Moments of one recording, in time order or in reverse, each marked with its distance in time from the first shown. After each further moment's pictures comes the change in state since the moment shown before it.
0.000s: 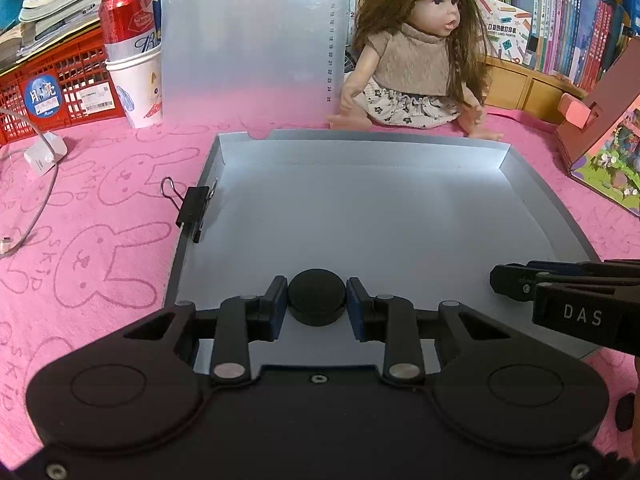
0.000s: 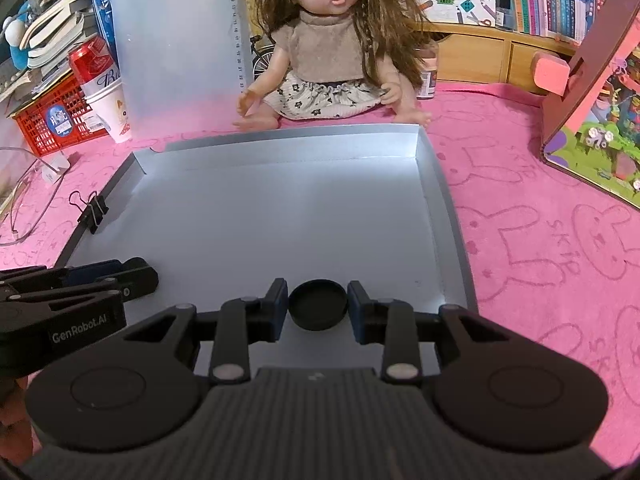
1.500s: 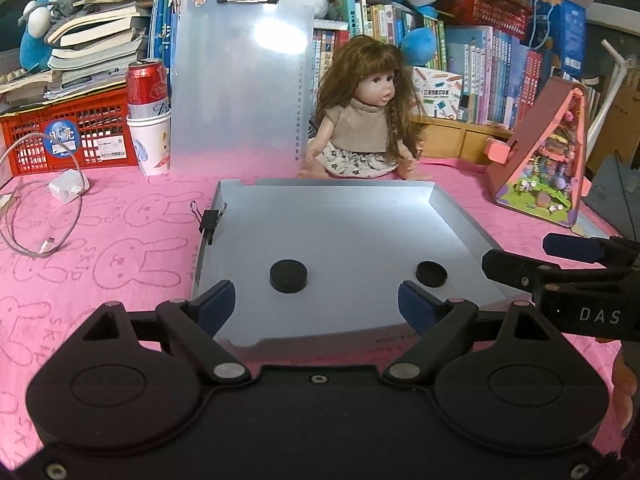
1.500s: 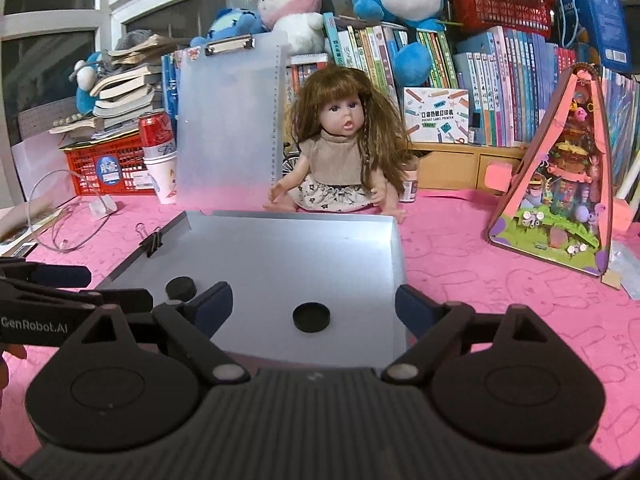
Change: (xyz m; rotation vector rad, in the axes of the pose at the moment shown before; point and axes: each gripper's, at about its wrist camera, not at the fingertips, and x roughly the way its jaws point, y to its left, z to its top) left arm -0.115 -0.002 -0.061 0.025 -0.227 -0.096; right arm -0.107 -0.006 -0.066 -0.122 -0.372 0.022
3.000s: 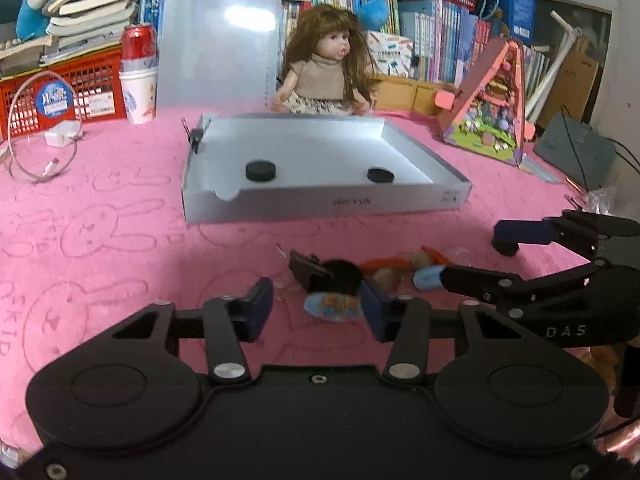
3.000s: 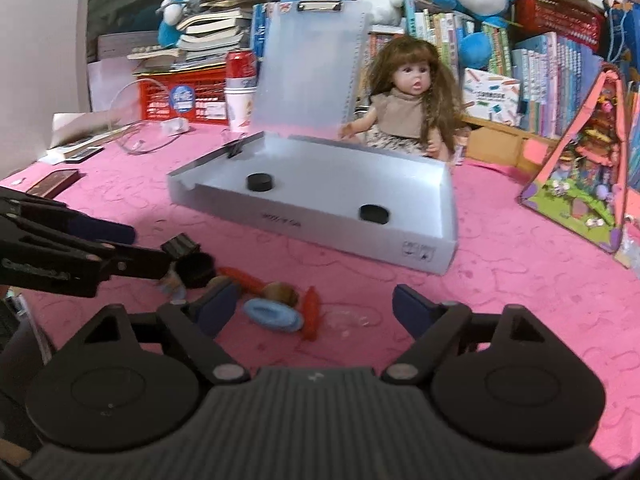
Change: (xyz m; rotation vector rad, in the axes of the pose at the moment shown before) left arm -0.068 -0.001 -0.096 0.037 0.059 -0.109; right arm -0.060 0.035 -0.077 -0.177 0.087 0.120
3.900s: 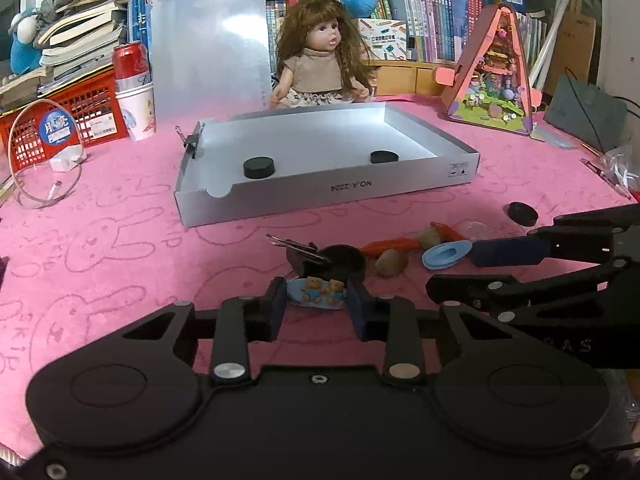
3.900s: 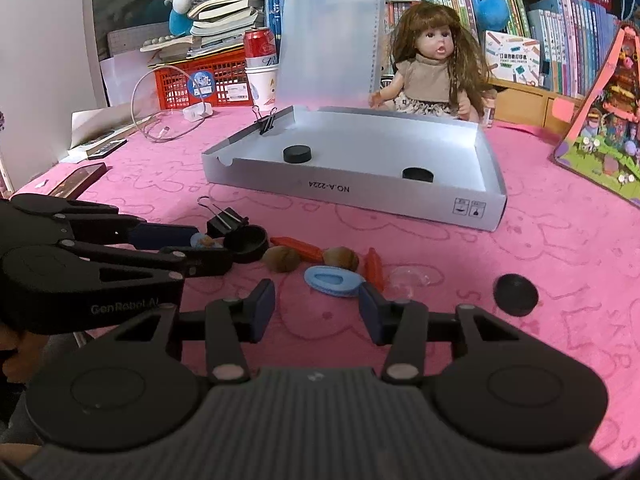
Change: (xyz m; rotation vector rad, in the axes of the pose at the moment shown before) left arm 0.015 -0.022 -0.011 0.107 -0.014 0.090; right arm 0.007 0.017 -0.009 0.090 0.068 0.064
